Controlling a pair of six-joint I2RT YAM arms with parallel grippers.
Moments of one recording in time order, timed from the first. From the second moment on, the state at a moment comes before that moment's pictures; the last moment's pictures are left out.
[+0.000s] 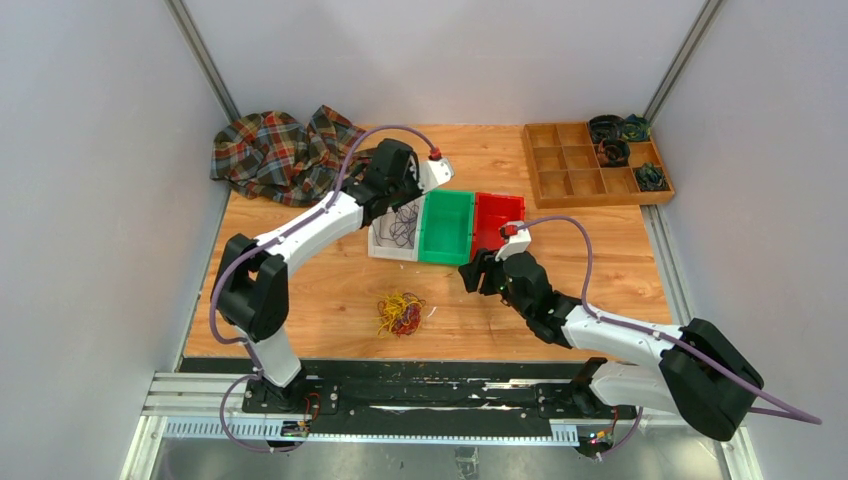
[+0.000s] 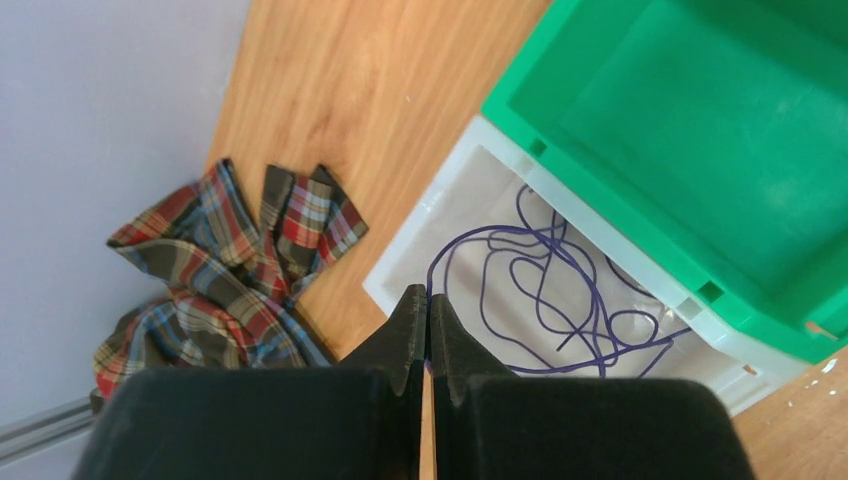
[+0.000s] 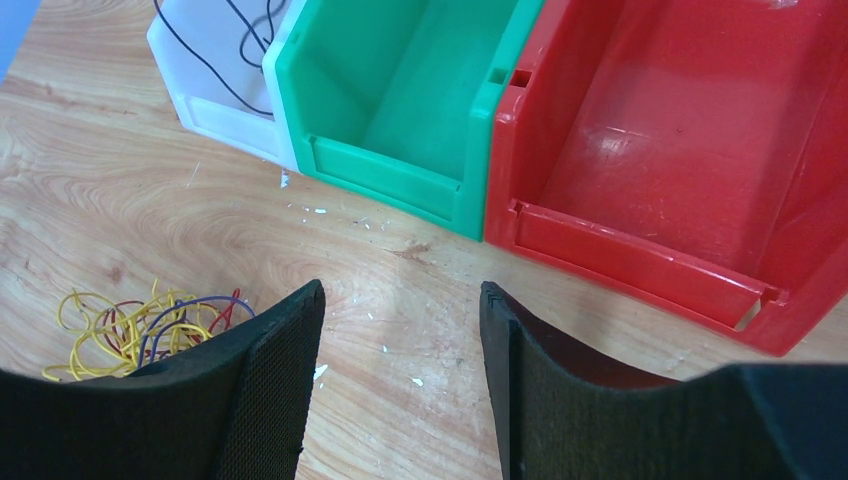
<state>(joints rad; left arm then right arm) -0.56 1.71 1.39 -0.31 -0.08 0.69 0.79 1.16 0.39 0.39 0.24 0.50</state>
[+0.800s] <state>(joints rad) -0.51 1.86 1.50 -0.37 -0.05 0.65 0.78 1.16 0.39 0.40 0.24 0.51</state>
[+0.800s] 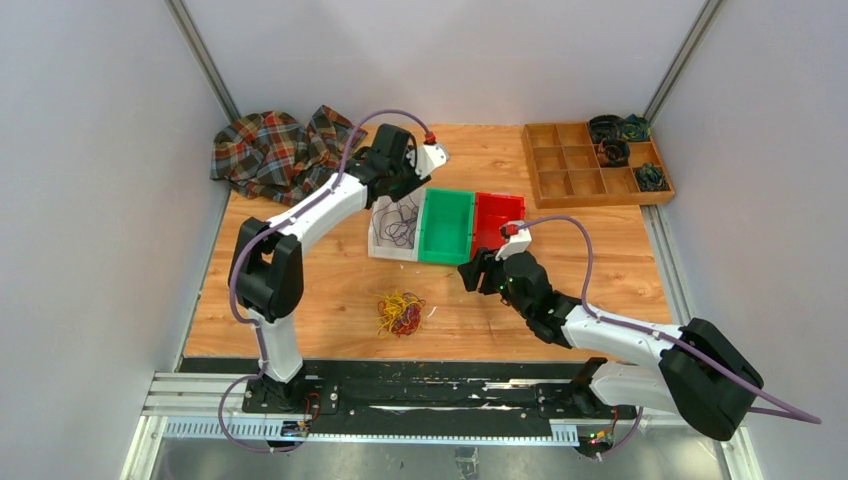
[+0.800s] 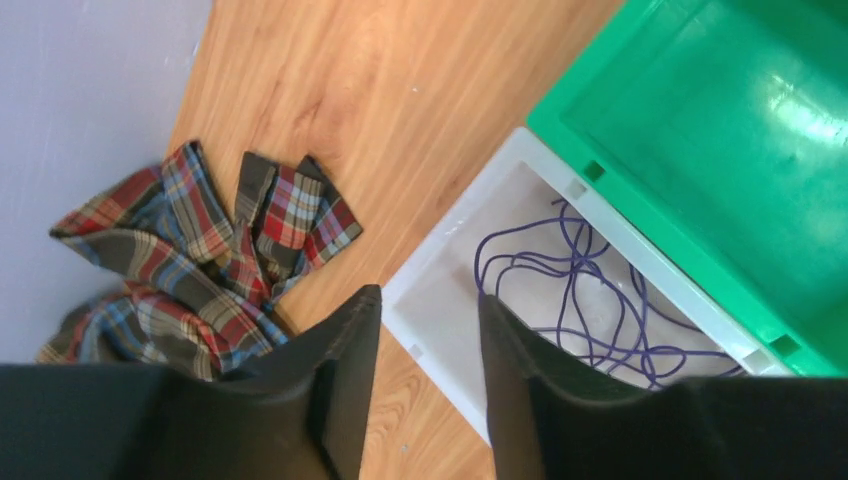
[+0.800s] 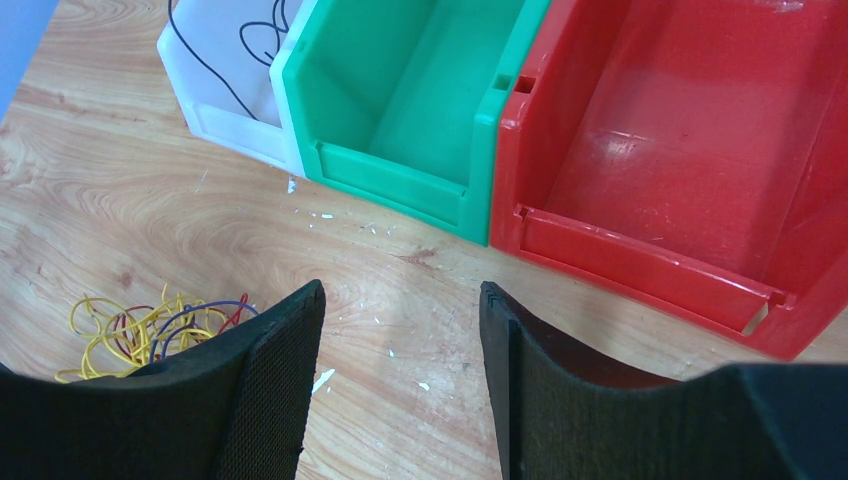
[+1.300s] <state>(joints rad) -0.49 1.80 1.62 -0.76 0.15 0.66 0.78 1.16 0.39 0.40 0.24 0.51</state>
